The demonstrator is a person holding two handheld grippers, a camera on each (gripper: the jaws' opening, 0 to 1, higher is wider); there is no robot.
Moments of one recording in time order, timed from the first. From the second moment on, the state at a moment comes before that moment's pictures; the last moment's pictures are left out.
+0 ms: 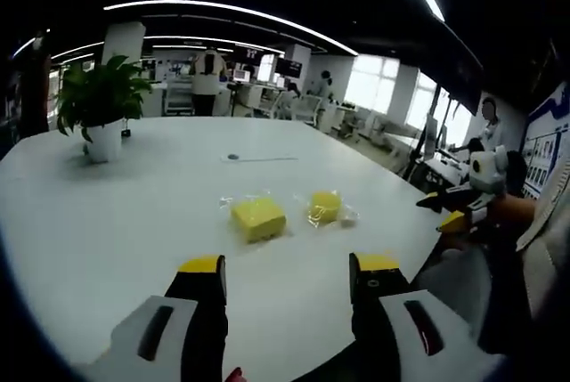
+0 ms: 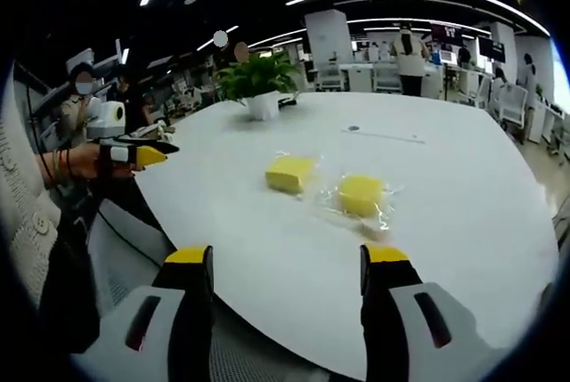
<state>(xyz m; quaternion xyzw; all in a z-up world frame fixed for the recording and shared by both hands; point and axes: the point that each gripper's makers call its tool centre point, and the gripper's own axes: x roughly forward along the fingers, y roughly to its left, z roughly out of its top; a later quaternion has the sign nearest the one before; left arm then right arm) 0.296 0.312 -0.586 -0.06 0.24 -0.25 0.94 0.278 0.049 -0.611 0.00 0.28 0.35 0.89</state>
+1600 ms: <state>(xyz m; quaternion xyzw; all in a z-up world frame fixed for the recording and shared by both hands) 0.380 0.241 -0.570 -0.30 0.26 -0.28 0.87 0.274 0.047 -0.641 0.01 0.31 0.36 0.88</state>
